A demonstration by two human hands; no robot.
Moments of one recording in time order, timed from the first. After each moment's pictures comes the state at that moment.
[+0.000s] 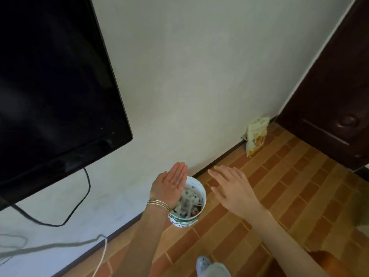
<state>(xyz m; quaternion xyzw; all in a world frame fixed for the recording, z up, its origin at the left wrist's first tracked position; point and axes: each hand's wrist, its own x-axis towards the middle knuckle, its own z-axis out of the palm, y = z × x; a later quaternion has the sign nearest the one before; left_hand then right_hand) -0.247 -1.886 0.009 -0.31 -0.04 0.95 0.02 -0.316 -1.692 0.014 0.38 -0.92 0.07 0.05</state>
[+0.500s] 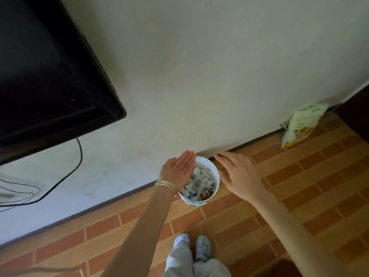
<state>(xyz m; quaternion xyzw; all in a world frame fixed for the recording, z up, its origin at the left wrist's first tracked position) -0.328 -1.890 -0.076 -0.38 0.05 0.92 -0.09 -0.440 -1.716 -0.078 0.50 -0.86 0.08 0.01</state>
